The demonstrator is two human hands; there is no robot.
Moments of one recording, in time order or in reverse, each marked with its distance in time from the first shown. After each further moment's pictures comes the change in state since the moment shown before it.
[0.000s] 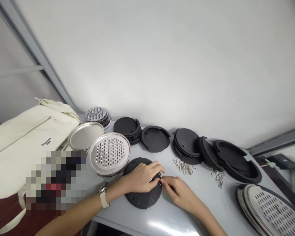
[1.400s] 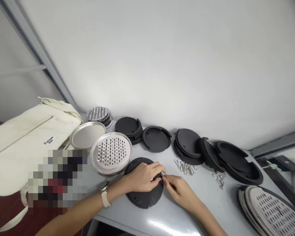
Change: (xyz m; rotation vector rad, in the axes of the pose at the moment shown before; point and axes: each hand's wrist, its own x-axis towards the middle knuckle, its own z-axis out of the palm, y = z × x) left_hand 0.000 -0.003 0.001 -0.057 0.024 0.027; right_hand 0.001 0.013 0.009 -0.052 0.065 -0.013
